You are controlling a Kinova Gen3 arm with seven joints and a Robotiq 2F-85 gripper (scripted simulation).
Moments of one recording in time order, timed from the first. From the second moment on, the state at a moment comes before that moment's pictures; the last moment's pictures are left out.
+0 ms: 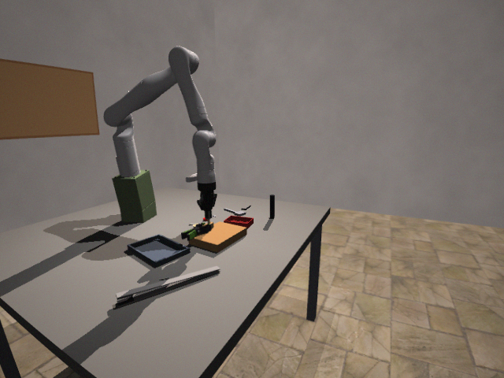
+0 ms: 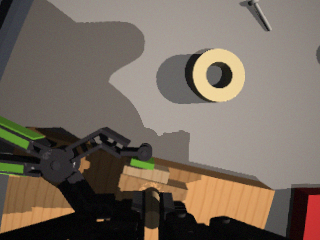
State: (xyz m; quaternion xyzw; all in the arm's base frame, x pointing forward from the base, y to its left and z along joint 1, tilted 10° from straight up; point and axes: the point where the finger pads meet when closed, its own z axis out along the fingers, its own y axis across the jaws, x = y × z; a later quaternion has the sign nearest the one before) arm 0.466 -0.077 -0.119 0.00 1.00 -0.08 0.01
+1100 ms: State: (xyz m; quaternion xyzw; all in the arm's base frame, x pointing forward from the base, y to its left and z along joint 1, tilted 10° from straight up) arm 0.466 -0.077 -0.117 0.05 1.00 -0.08 0.02
